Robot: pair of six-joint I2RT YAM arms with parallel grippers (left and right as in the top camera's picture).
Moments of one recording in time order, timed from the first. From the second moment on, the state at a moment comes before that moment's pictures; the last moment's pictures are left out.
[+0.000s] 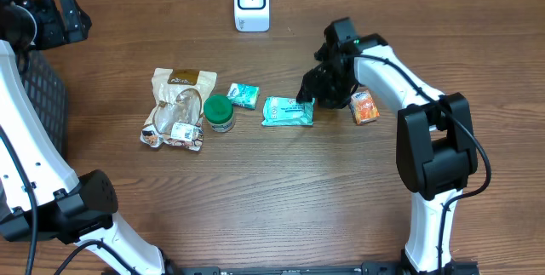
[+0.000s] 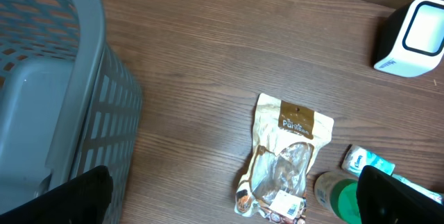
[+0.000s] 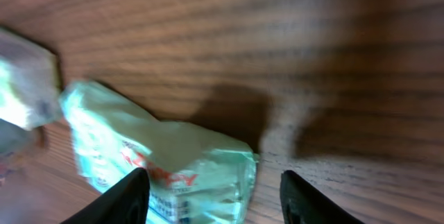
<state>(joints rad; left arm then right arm) 0.38 1.96 2.53 -1.56 0.12 0.06 0.30 2.17 1.61 -0.88 -0.39 0.34</state>
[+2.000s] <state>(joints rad) 0.38 1.96 2.53 -1.56 0.12 0.06 0.32 2.07 1.38 -0.72 -0.38 0.44</state>
